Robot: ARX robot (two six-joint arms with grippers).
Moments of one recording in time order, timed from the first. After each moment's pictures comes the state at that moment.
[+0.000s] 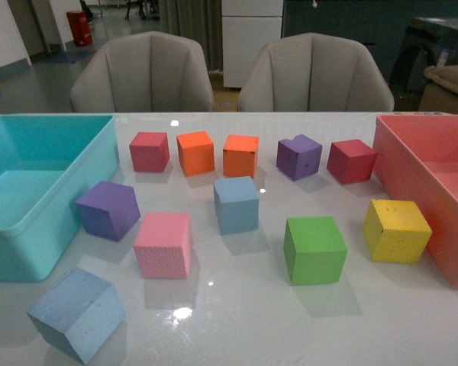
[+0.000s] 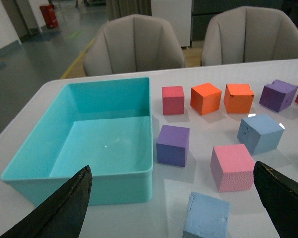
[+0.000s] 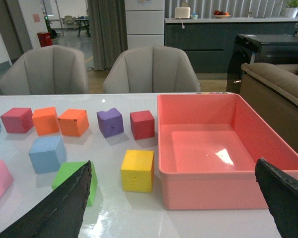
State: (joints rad) left arm -0.16 0.42 0.16 0.13 -0.15 0.04; right arm 0.00 0.00 0.01 0.00 0.00 0.01
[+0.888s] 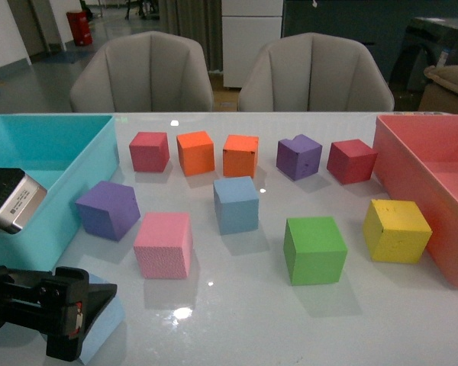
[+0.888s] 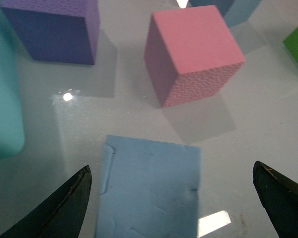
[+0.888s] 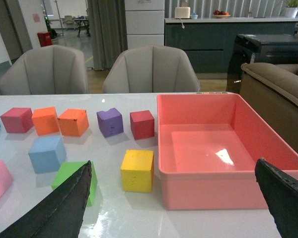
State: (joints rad) left arm -0.11 1.68 0.42 0.58 0.24 0.01; right arm 0.00 0.00 0.01 0.00 0.00 0.01
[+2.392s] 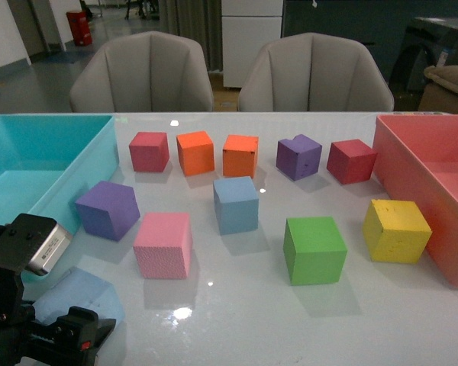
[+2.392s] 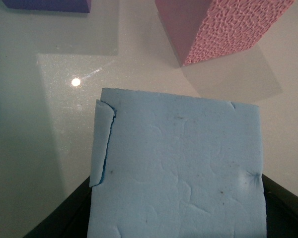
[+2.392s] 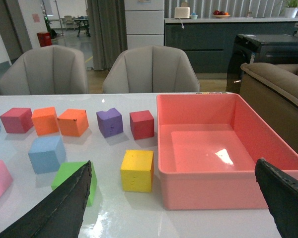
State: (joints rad) left arm -0.12 1.90 0.43 0.71 0.20 0.08; right arm 0.00 0.00 0.01 0.00 0.00 0.01
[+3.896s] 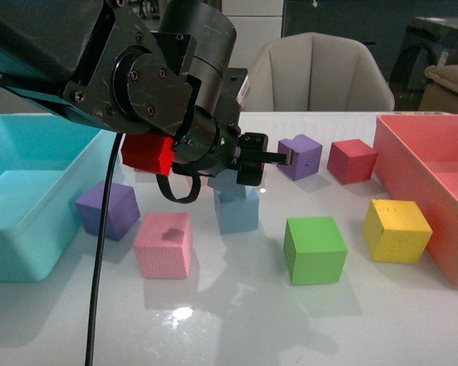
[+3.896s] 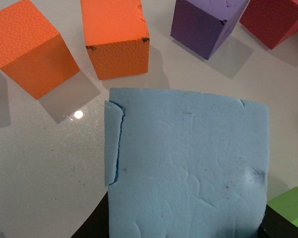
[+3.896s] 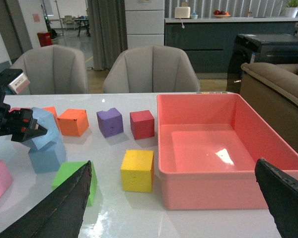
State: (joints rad) left arm -0.45 2.18 1.41 0.09 -0.07 -0.10; right arm 0.00 0.00 0.01 0.00 0.00 0.01
